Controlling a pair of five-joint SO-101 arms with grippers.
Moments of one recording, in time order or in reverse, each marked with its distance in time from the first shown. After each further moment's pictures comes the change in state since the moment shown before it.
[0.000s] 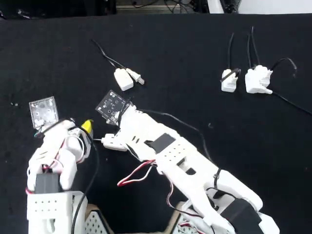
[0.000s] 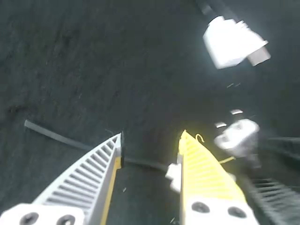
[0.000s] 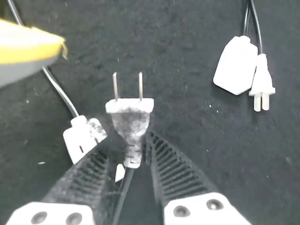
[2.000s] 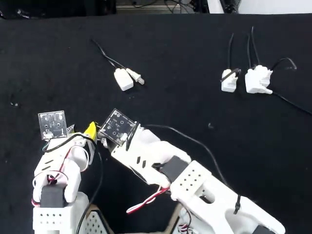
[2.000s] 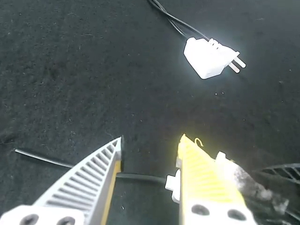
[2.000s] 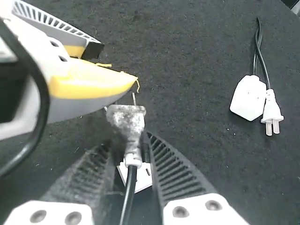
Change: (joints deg) left arm 3.8 -19.1 10.5 1.5 -4.6; right arm -6.9 -22.8 11.7 0.5 -5.1
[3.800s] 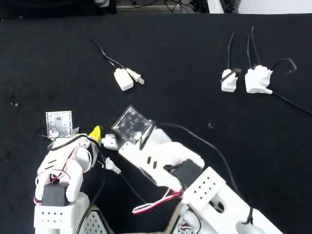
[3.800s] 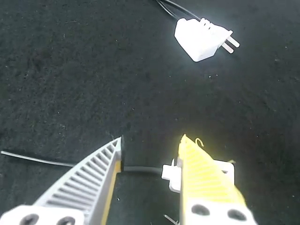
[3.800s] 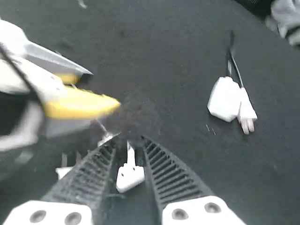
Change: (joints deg) left arm 1.3 0.5 1.4 0.1 -2.1; right arm 4.8 -11.5 -0.4 11.9 -1.8
